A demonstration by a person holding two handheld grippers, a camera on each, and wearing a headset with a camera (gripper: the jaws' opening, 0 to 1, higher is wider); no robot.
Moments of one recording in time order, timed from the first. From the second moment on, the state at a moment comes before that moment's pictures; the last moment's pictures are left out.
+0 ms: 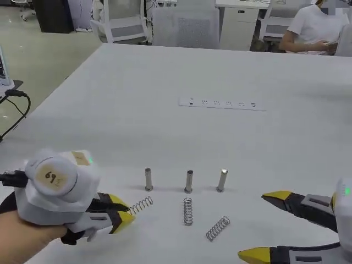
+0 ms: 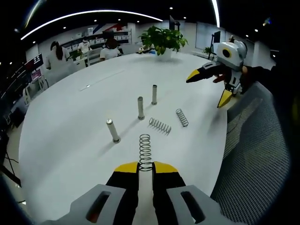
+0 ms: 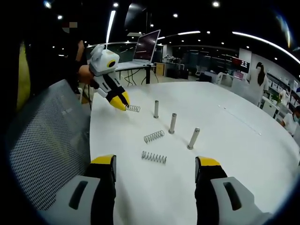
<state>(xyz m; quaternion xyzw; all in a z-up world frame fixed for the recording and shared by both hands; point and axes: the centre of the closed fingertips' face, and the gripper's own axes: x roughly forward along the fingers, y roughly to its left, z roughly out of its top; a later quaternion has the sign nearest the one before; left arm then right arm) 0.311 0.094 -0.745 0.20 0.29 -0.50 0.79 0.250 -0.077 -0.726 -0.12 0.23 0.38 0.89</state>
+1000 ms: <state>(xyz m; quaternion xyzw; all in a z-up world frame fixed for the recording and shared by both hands) 0.261 0.051 -0.708 0.23 0.22 -0.60 0.73 0.236 -0.041 -0.693 -0.11 0.21 0.45 0.86</state>
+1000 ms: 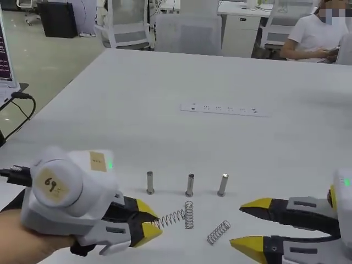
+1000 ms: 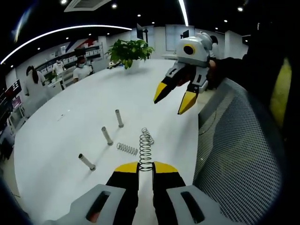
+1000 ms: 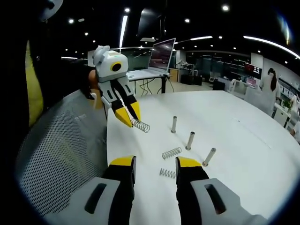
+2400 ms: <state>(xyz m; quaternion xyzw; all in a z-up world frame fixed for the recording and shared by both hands) 0.212 0.017 -0.684 0.25 0.15 -0.69 0.66 0.209 0.012 -0.680 -0.10 0.20 0.55 0.80</state>
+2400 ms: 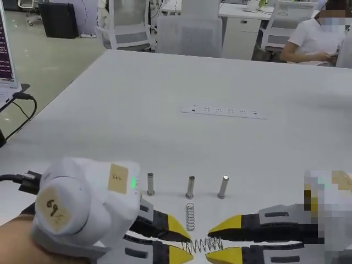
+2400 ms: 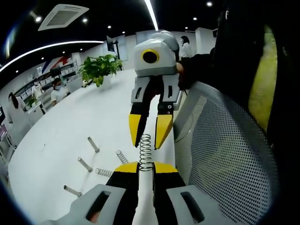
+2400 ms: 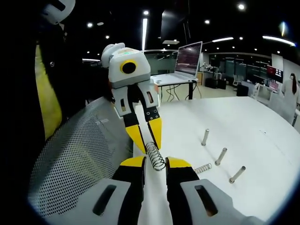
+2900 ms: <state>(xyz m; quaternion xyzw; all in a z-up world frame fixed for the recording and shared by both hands) 0.205 0.011 -0.668 0.22 0.12 -0.70 0.66 0.206 0.015 -0.667 -0.05 0.19 0.56 0.80</state>
